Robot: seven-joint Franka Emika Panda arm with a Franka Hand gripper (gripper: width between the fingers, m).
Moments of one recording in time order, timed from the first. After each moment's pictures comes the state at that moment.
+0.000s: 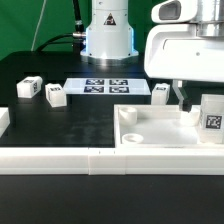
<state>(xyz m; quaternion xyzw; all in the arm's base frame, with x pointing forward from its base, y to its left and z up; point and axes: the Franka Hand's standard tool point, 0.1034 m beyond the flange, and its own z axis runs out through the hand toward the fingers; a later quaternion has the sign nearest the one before) 0.637 0.120 0.071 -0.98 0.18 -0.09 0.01</state>
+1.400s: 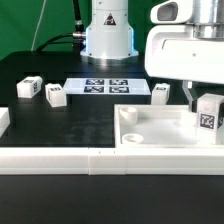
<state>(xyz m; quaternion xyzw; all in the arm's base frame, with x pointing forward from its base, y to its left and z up) 0.634 0.117 0.069 -0.91 0.40 -0.08 0.03</state>
